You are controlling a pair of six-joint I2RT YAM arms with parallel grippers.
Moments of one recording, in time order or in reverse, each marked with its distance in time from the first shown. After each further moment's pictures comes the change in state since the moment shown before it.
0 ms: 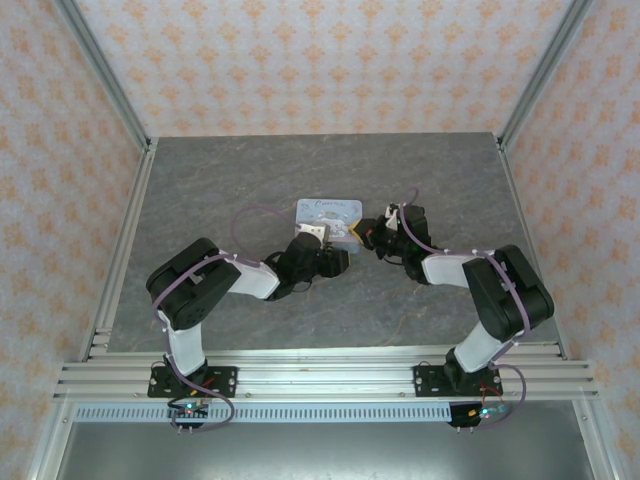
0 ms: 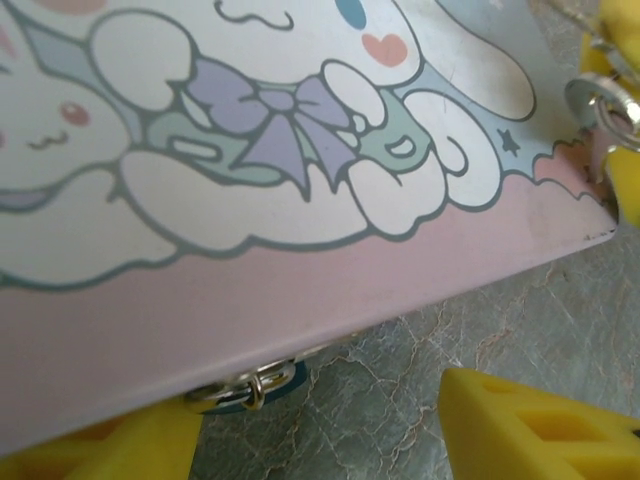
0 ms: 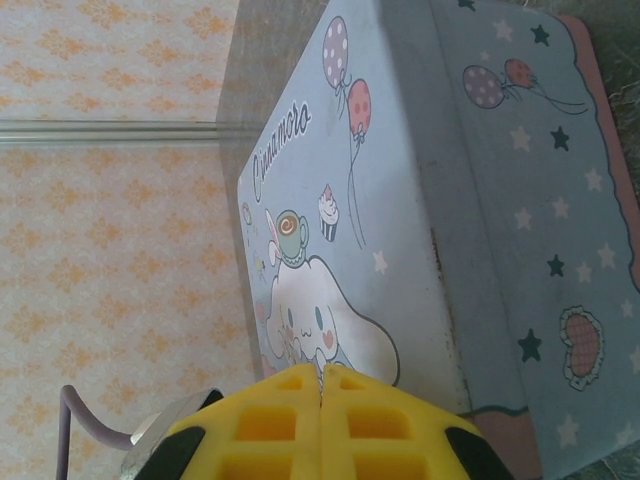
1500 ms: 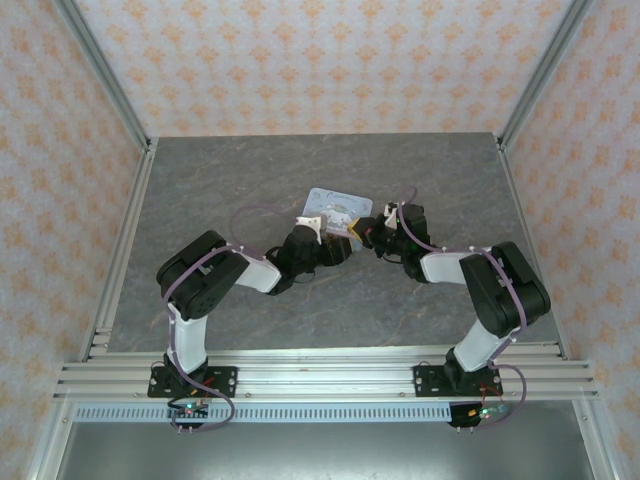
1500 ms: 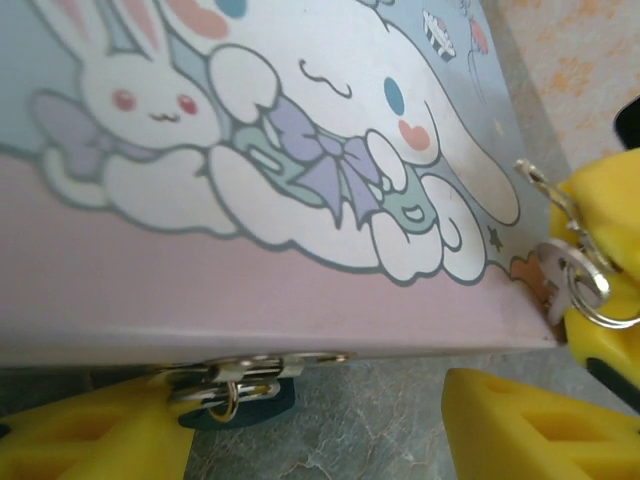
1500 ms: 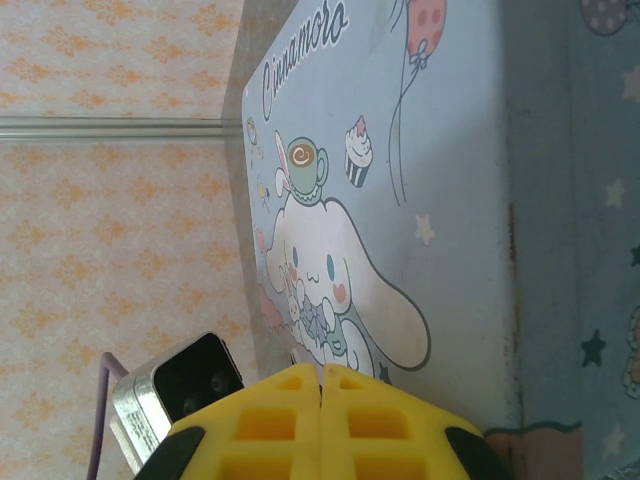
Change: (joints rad) left arm 0.057 0.087 0.031 0.185 0.113 -0.151; right arm -0.005 0.028 0.012 0.027 -0.016 0.000
